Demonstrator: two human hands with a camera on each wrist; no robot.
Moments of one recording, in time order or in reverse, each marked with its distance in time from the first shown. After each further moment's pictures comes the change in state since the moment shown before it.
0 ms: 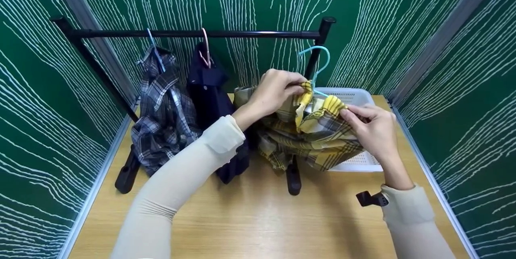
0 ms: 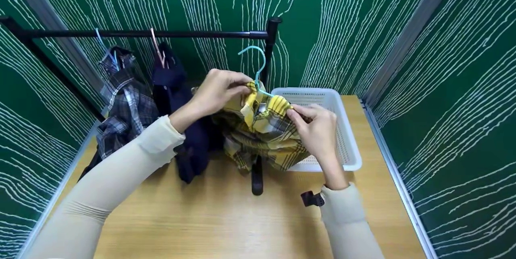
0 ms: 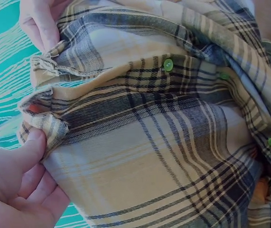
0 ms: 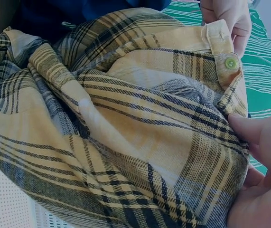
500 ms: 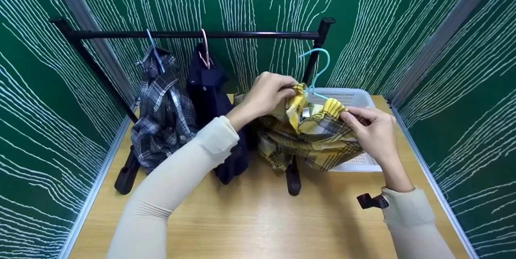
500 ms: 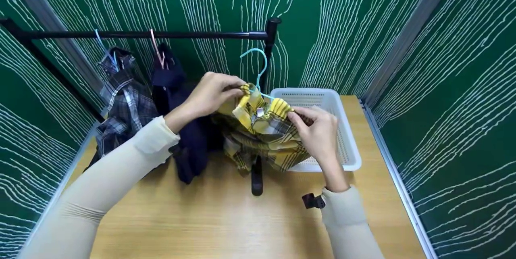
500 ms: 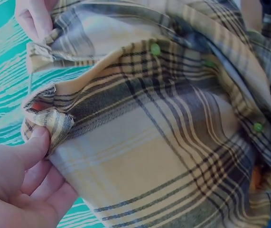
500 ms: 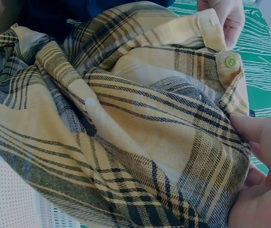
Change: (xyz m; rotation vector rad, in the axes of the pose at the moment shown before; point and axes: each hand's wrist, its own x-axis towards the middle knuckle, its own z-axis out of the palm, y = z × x) left_hand -0.006 -0.015 -0.004 0.058 -0.058 -0.003; right_hand -0.006 0.008 -0.001 -0.006 -0.008 -0.001
